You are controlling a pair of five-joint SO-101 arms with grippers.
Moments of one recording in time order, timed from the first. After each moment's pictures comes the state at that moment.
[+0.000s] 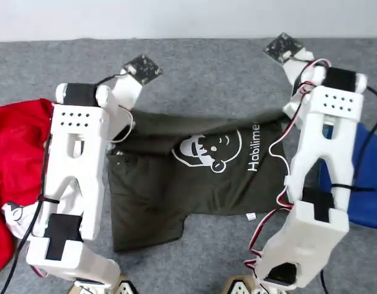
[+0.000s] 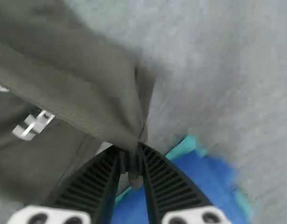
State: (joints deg) left arm 0.9 4.2 -8.5 97.5 -29.1; right arm 10.6 19.4 -30.5 88.4 50.3
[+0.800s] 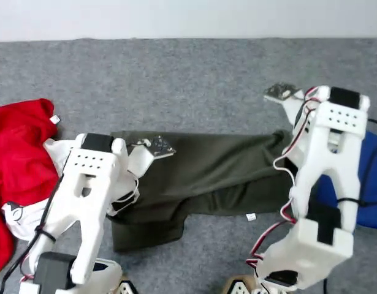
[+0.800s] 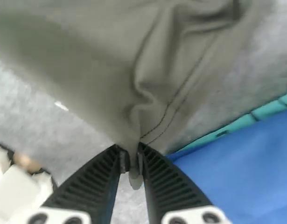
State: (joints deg) left arm 5.4 -14.5 33.2 98.9 -33.1; right arm 13.7 8.8 -6.7 100.5 54.3
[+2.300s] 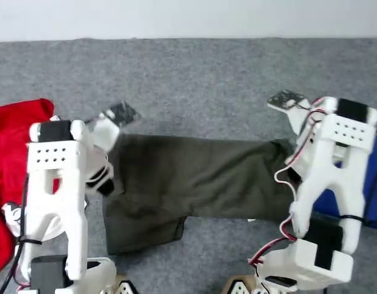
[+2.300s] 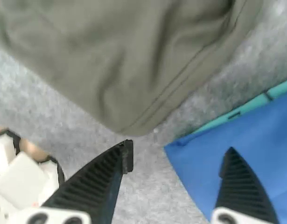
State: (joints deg) left arm -7.6 -15.0 18.4 97.6 -34.9; right arm 14.0 0.5 0.4 97.6 52.5
